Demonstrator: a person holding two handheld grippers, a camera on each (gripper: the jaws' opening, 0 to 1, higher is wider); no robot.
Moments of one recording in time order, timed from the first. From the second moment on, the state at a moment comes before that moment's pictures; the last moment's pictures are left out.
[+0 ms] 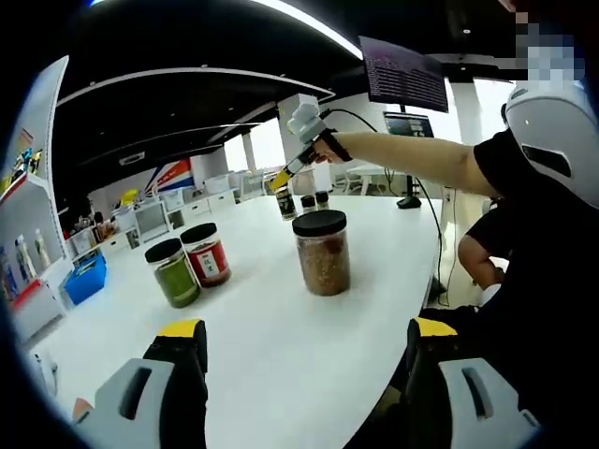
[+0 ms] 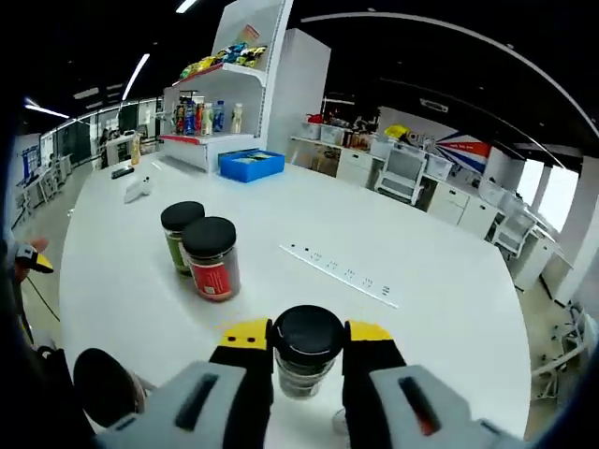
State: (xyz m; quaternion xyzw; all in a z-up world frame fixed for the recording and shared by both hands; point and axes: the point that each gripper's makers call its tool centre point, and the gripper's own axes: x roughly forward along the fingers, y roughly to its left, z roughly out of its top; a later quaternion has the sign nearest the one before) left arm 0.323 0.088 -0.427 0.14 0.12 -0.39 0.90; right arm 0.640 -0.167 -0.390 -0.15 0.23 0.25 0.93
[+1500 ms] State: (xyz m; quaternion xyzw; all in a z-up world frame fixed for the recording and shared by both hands) left arm 0.321 0.076 -0.446 0.13 0.15 -0.40 0.90; right arm 0.641 -0.187 -0.453 -0.18 0.26 0.23 0.92
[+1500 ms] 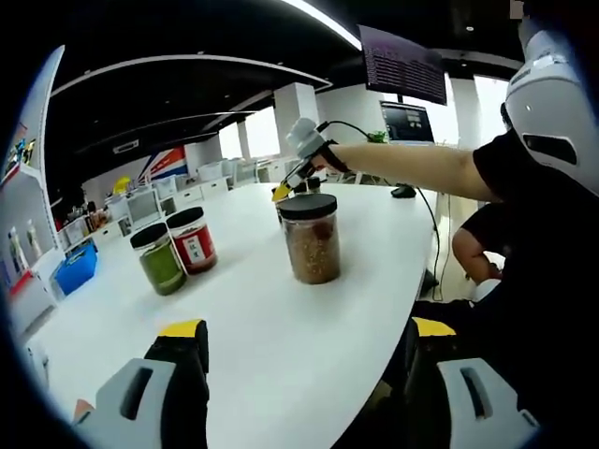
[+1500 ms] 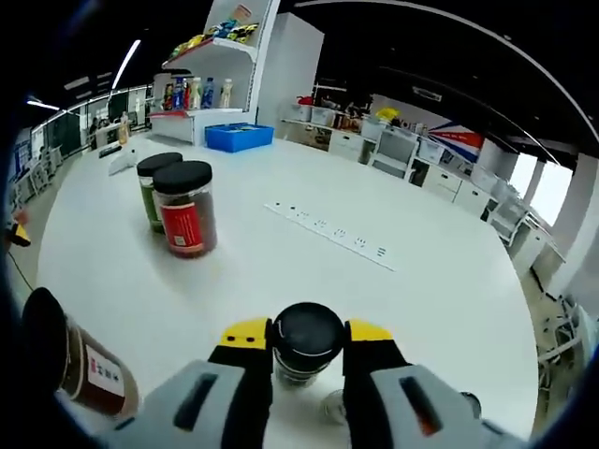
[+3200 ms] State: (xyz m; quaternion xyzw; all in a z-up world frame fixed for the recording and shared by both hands) left arm 0.318 0.071 -0.444 0.13 0.14 -0.40 0.89; right arm 0.643 -0.191 -0.434 -0.23 0.22 0.23 0.92
